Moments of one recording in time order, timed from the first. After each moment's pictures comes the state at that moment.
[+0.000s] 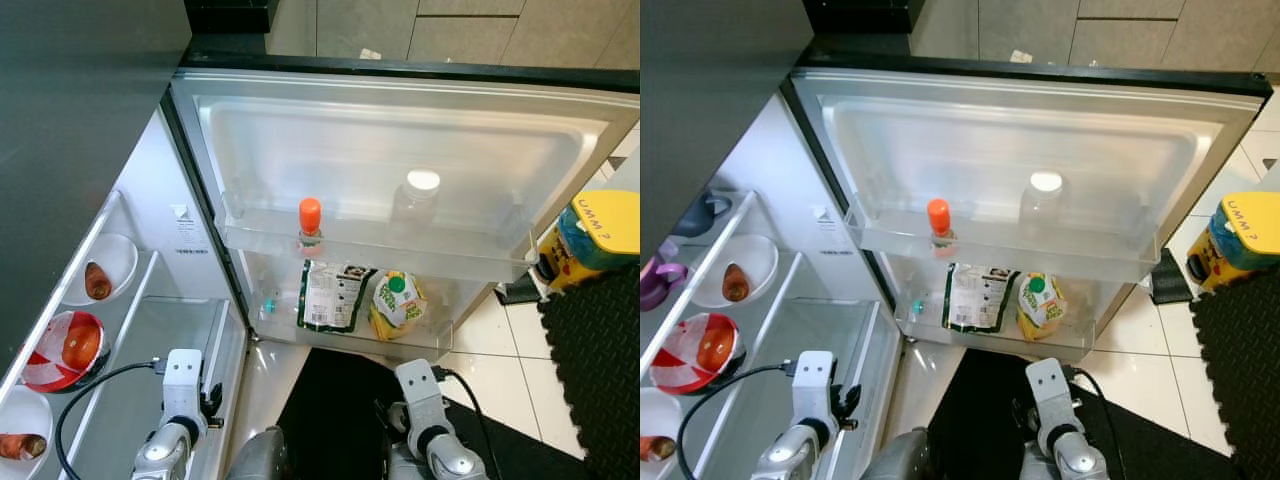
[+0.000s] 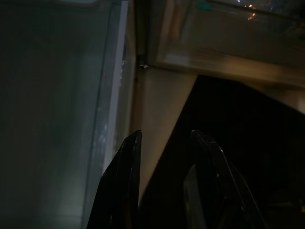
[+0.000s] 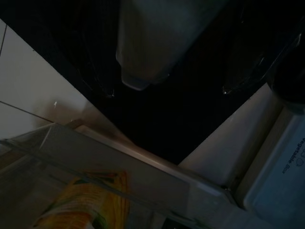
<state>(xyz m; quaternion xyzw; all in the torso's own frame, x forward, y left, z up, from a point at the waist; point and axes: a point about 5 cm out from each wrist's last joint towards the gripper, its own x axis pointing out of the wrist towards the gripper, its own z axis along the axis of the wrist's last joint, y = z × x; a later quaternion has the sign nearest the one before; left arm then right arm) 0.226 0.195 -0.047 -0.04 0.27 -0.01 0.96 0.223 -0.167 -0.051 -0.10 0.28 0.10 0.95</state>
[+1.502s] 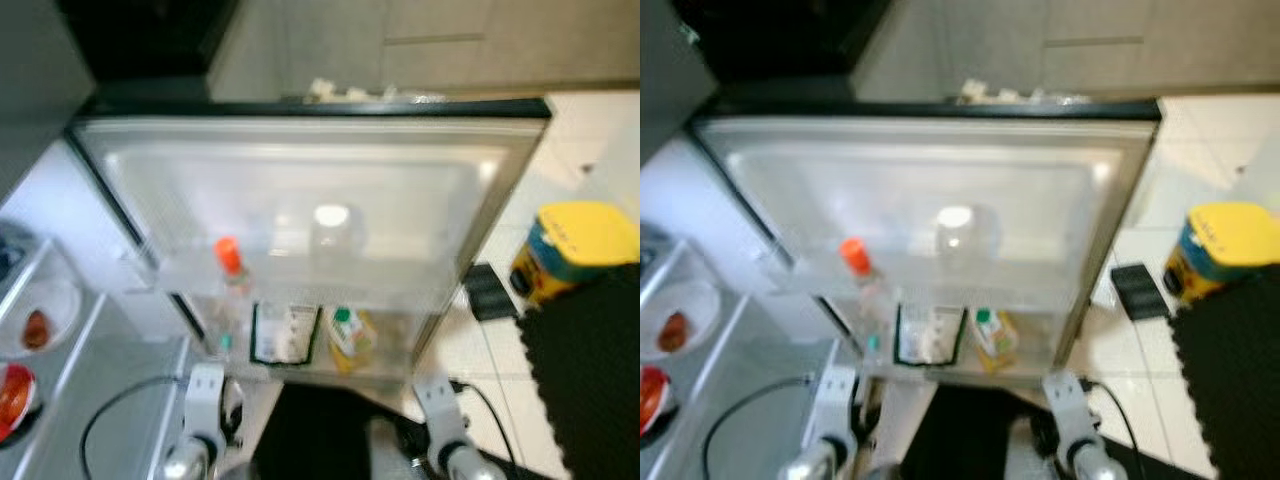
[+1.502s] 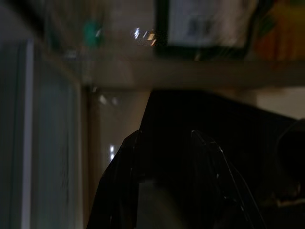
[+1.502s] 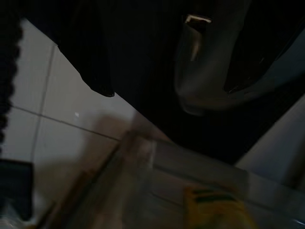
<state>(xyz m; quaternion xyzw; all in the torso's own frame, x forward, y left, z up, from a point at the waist) 0.217 0.171 -0.054 -0.02 0.28 -0.06 0.96 0.209 -0.188 -0.057 -0.12 0.30 0.10 0.94</state>
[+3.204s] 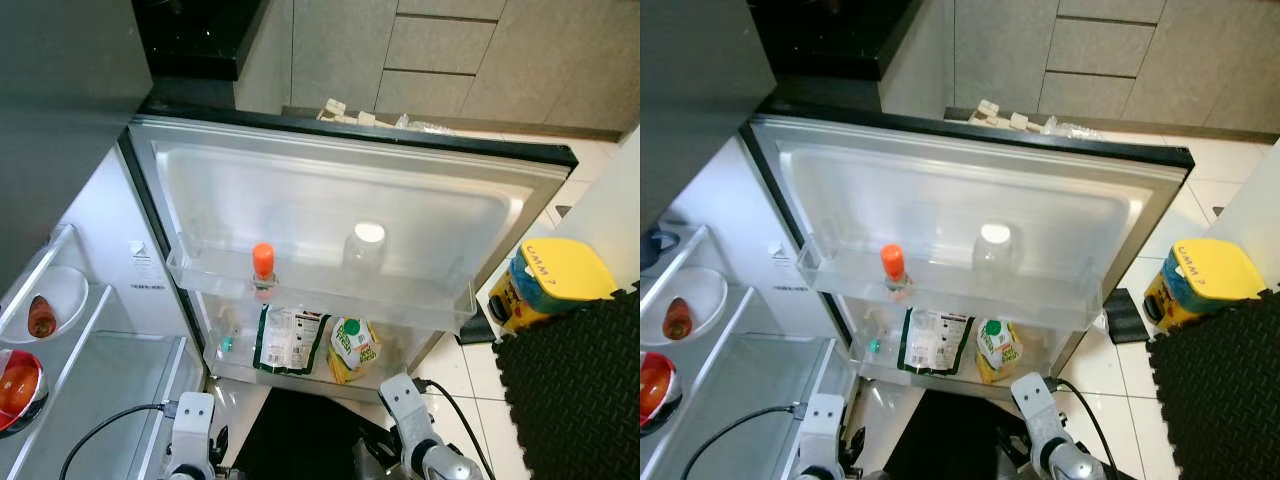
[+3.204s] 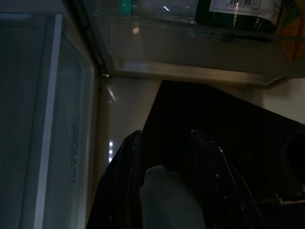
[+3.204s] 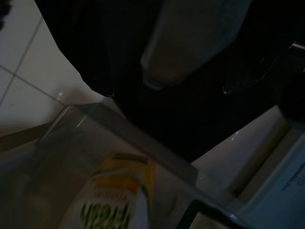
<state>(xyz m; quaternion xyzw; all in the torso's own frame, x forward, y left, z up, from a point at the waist) 0.178 0.179 -0.069 0.00 0.29 -0.03 0.96 0.215 -0.156 -0.058 -0.12 0.31 0.20 0.92</state>
